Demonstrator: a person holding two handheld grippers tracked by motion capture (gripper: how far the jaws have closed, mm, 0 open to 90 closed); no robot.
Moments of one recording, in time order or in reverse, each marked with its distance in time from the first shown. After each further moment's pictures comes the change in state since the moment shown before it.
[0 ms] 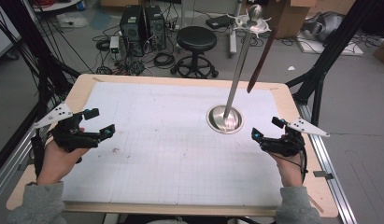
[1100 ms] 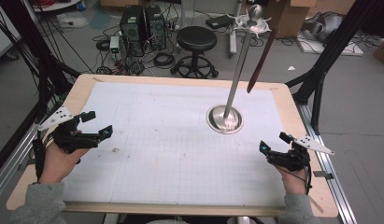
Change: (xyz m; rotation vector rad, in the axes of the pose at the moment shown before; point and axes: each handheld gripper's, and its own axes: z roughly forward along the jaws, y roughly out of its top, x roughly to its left) left arm 0.019 -0.021 0.001 0.015 0.079 -0.007; right arm -0.019 -0.049 -0.023 0.005 -0.076 0.070
